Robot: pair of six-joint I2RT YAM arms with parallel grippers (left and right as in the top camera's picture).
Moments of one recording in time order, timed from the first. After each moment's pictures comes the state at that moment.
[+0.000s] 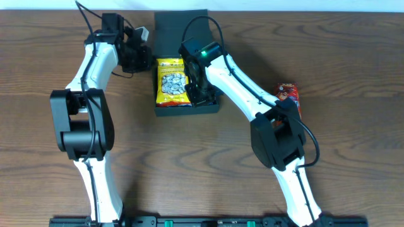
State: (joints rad) left arm 0.00 2.22 1.77 -0.77 0.53 -0.06; right arm 0.60 2.36 2.07 -1.28 -0.10 0.22
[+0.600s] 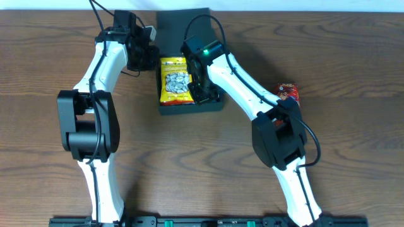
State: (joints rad) left arm -0.06 2.21 1.78 -0.78 0.39 -0.07; right arm 0.59 2.35 2.07 -1.24 -0.03 0.20
